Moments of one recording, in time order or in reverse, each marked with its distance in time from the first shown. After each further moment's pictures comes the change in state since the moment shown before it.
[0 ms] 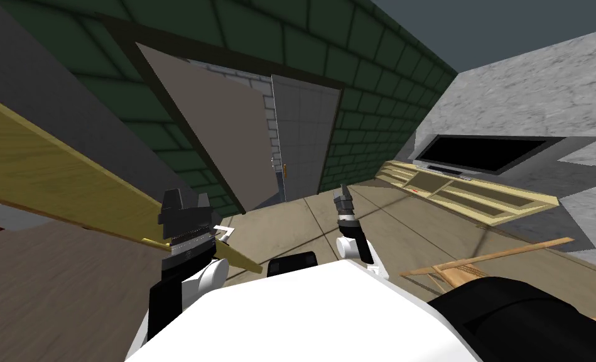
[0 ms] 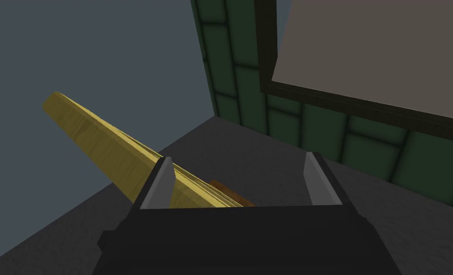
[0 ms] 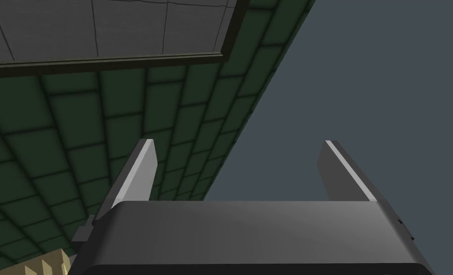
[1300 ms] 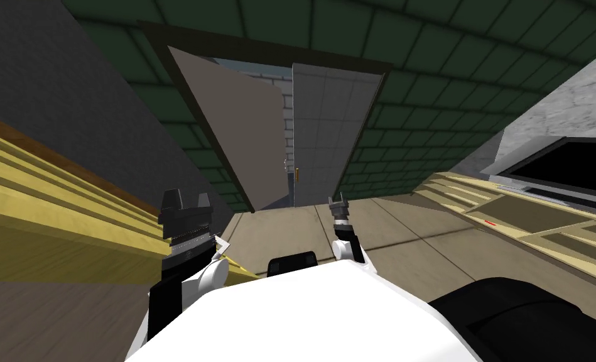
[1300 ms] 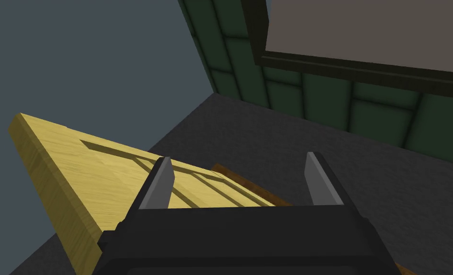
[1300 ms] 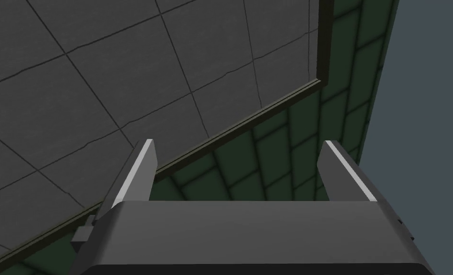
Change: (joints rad) arm -0.042 -0.040 0.044 0.253 -0.193 -0.143 -0.242
